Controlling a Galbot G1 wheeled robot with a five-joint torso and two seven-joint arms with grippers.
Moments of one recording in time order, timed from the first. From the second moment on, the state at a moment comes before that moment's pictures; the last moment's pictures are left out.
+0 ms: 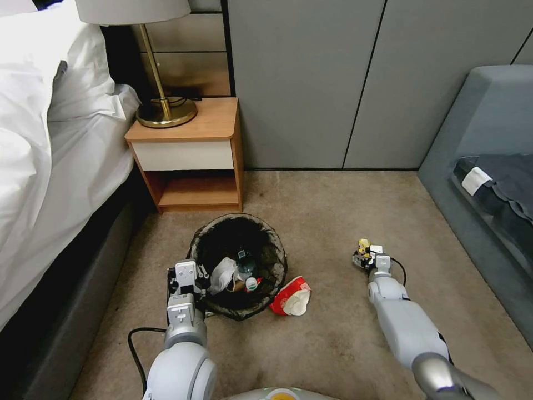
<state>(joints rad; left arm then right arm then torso) 1.61 -1.48 -0.33 -2.16 -0.02 0.32 -0.44 -0.67 1.38 0.52 0.52 0.10 0.05 0.08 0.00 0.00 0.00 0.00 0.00</state>
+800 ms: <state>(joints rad) 1.60 -1.47 -0.33 -2.16 -0.02 0.32 -0.44 -0.70 1.38 0.56 0.51 0.06 0.09 0.07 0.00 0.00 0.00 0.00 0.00</state>
